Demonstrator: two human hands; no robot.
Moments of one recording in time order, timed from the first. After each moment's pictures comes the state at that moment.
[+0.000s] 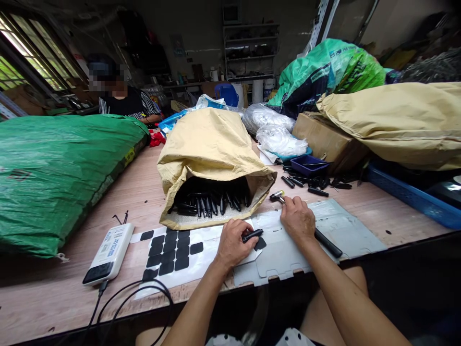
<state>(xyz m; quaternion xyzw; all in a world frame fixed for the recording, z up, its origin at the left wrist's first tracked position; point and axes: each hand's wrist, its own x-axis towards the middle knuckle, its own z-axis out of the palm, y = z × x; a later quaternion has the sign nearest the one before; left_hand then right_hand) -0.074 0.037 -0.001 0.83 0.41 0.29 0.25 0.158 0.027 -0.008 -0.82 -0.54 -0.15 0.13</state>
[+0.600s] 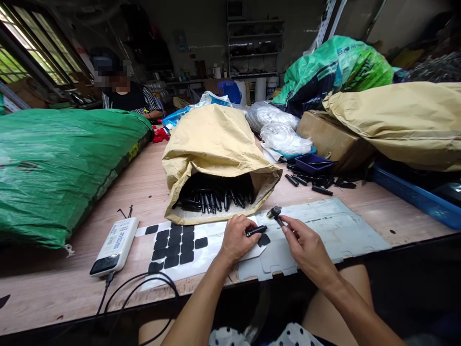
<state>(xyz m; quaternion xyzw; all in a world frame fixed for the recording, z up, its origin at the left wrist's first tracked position) -0.074 0.040 -0.002 0.82 0.42 0.28 0.27 0.119 -0.052 0.023 -0.68 -0.58 0.12 0.43</state>
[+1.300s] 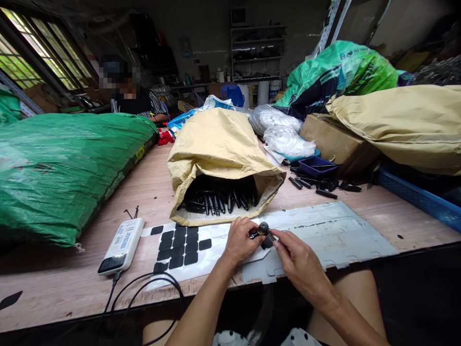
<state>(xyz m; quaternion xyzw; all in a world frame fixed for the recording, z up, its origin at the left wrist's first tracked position) -0.075 0.039 0.001 0.82 0.41 0.28 0.29 0.088 -0.067 0.018 -0.66 -0.65 0.11 0.36</state>
